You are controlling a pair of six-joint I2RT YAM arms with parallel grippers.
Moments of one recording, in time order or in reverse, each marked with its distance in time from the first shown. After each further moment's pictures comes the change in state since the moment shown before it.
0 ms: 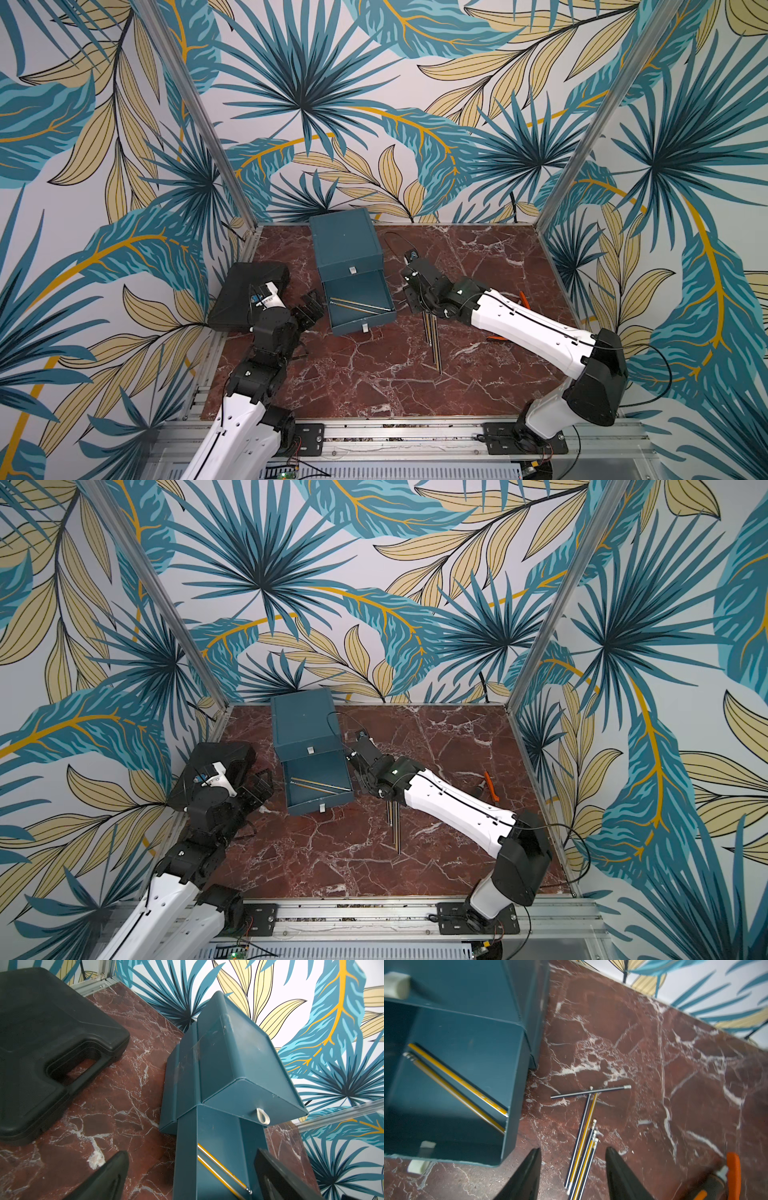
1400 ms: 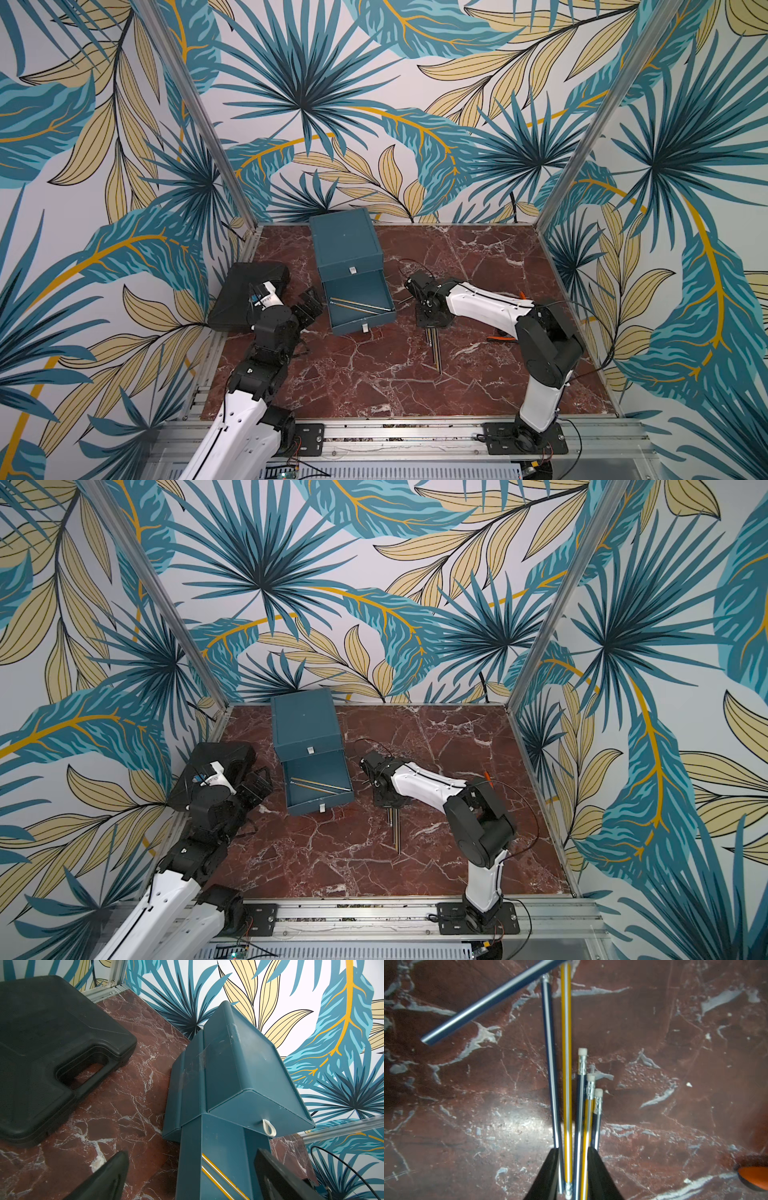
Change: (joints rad) left arm 0.000 0.025 -0.003 0.019 -0.043 -0.013; right arm -0.154 0.309 -0.074 -0.071 -0.244 0.324
